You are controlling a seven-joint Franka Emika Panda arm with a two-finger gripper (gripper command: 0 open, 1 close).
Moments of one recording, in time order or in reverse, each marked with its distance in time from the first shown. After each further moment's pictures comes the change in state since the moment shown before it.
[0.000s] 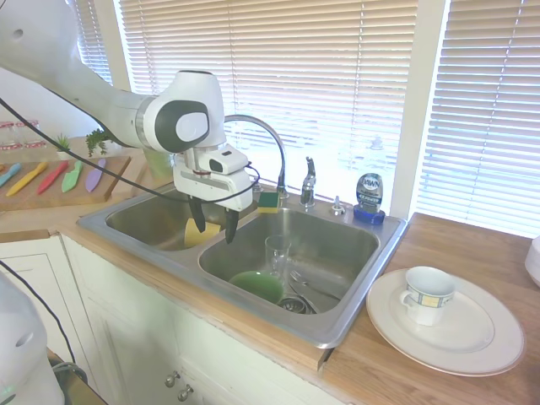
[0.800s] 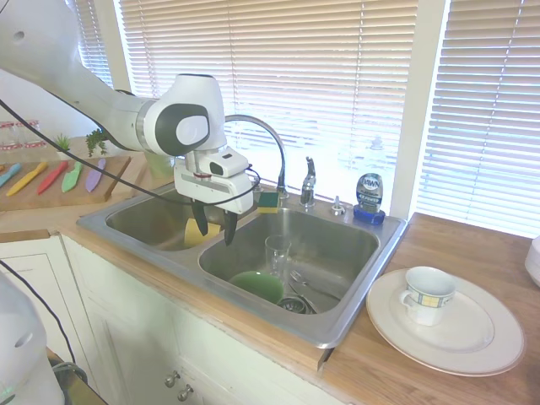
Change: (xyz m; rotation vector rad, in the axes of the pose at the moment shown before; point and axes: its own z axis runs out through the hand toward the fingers) arm 0.002 0.004 0.004 0.000 0.007 0.007
